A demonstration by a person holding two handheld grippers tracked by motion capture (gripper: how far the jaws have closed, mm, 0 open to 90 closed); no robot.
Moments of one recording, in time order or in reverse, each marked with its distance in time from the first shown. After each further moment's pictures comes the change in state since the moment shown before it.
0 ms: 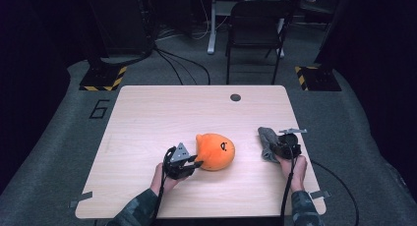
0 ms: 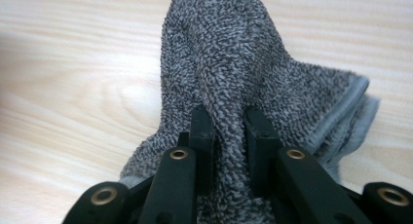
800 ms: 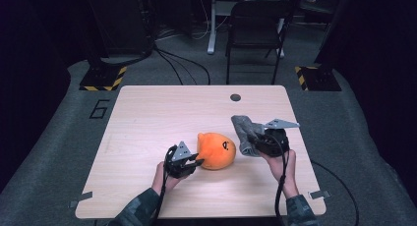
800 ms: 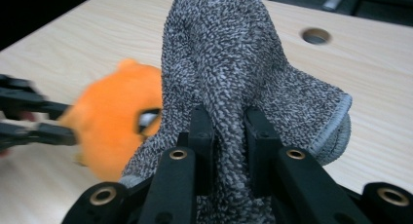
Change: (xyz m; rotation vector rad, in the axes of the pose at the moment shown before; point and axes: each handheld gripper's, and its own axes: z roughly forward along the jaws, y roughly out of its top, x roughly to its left) left arm -0.002 0.006 0.001 -0.009 0.017 -0.010; right arm 0.099 0.043 -0.086 -0.188 0.243 -0.205
